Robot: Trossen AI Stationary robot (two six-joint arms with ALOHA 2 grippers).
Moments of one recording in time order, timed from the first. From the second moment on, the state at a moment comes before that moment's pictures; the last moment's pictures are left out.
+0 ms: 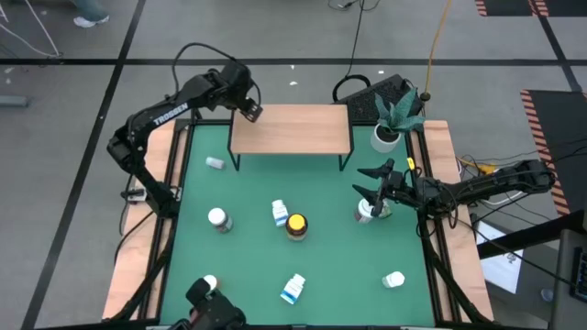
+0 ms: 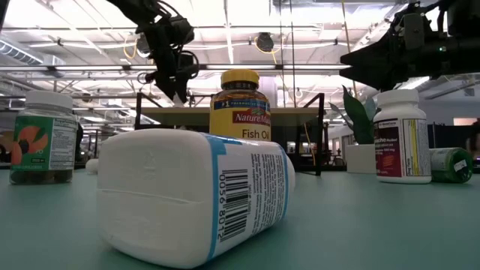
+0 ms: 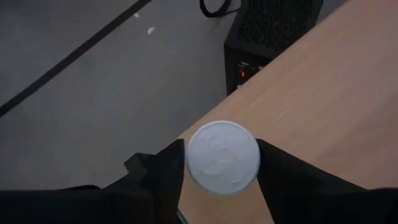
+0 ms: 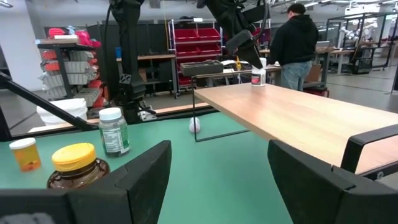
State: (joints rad) left arm 0.80 1.65 1.52 -0.82 -0.15 0.00; right arm 0.10 0.71 0.03 0.74 0.44 0.05
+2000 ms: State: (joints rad) left arm -0.39 1.07 0.84 -1.00 -0.20 -0.50; right arm 0.10 0.71 0.03 0.76 0.21 0.09
